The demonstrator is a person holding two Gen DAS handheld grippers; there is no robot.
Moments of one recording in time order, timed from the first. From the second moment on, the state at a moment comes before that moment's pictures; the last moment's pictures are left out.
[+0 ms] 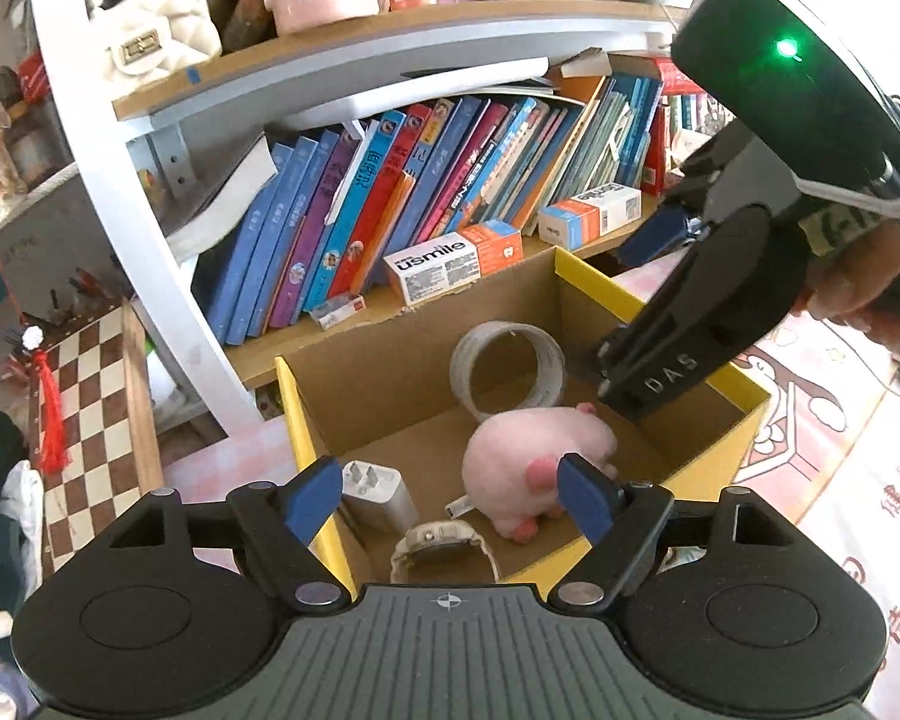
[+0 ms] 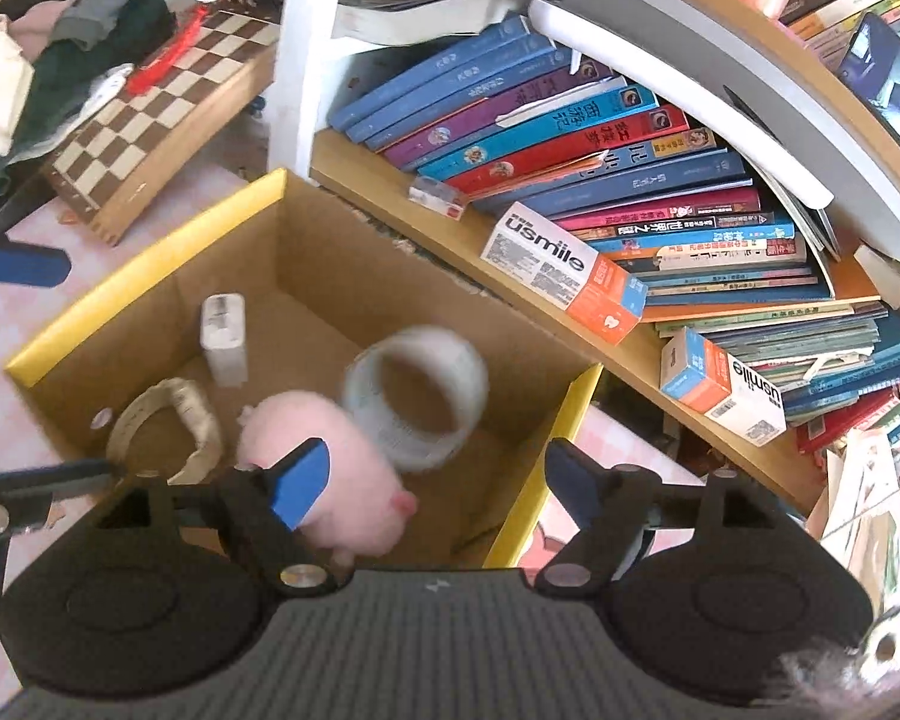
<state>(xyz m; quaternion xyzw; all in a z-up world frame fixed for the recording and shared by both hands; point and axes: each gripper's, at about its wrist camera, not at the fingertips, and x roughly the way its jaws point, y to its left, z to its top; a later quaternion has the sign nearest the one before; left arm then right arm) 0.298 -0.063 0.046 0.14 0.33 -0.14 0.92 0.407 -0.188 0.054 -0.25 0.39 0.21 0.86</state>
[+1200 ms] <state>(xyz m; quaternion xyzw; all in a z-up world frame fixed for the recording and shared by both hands) 0.181 -0.006 0.018 0.03 0.33 -0.04 0.94 0.219 -0.265 0.041 -0.08 0.29 0.14 0.94</state>
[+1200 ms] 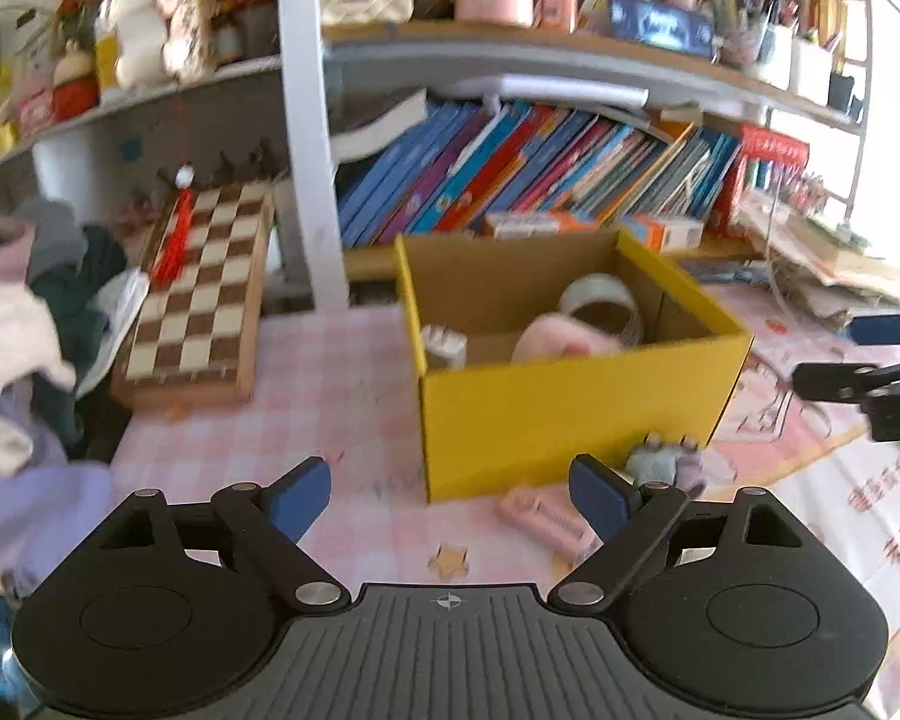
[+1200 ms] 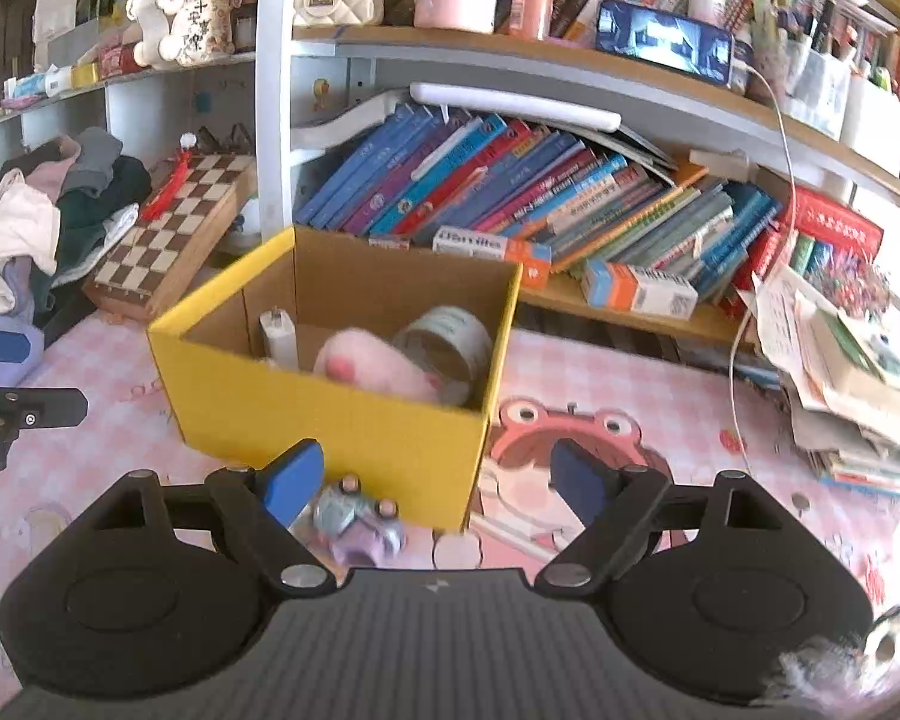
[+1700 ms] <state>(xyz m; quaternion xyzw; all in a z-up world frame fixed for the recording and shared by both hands) 0.145 -0.027 -0.026 0.07 0.38 -0.05 0.92 0.170 -0.258 -0.021 -0.11 0.36 0.15 0.92</state>
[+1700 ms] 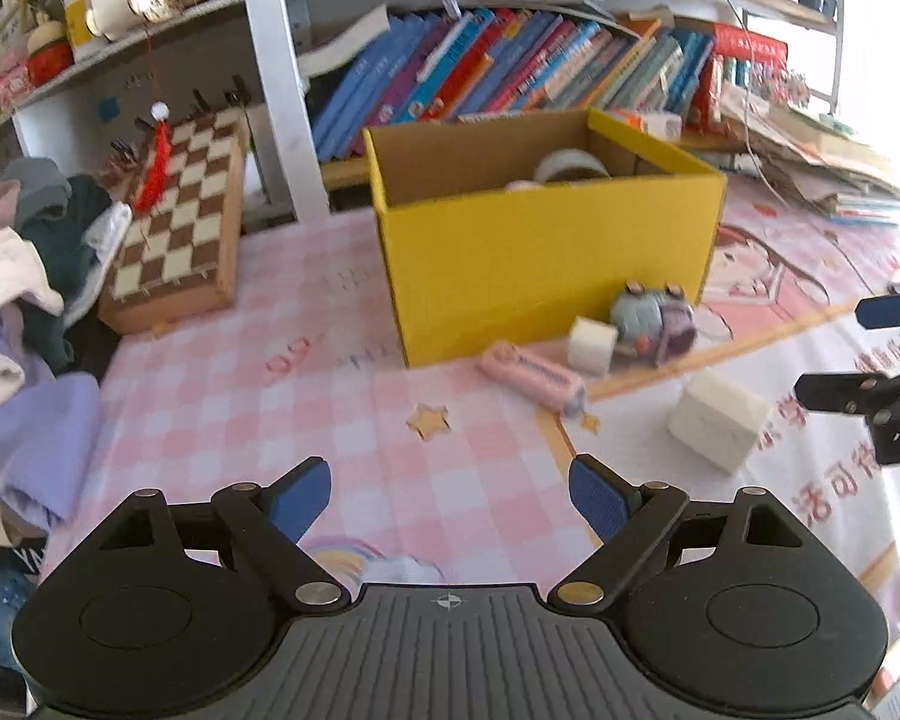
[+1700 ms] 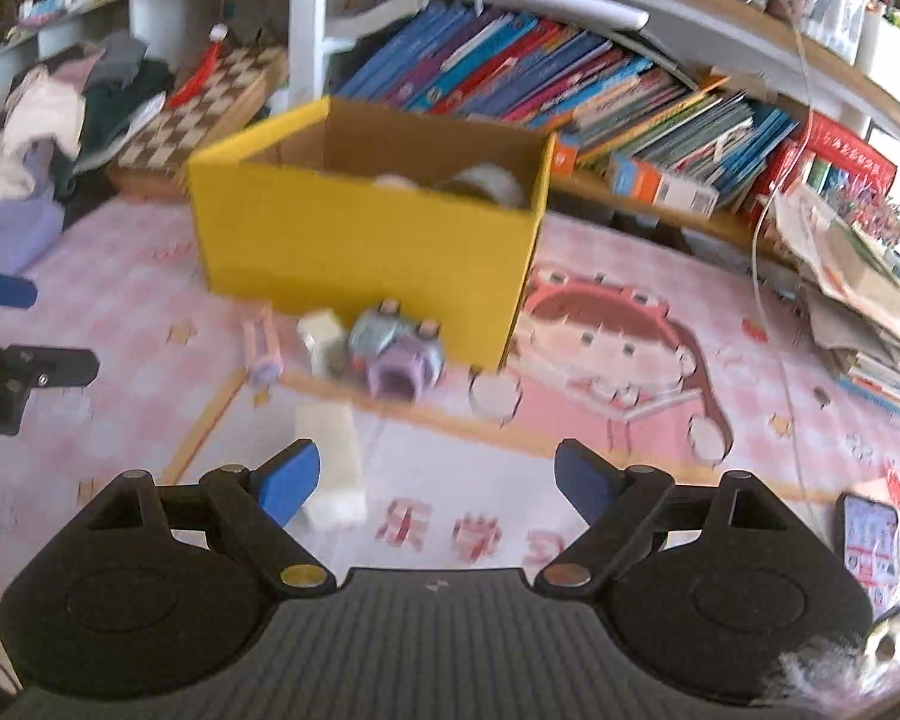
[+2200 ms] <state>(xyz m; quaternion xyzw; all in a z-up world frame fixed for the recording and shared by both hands) 0.134 -0.064 -0.044 0.09 0.39 -0.08 0.91 0.152 -0.251 -0.042 -0.13 0.37 0.16 0.91</state>
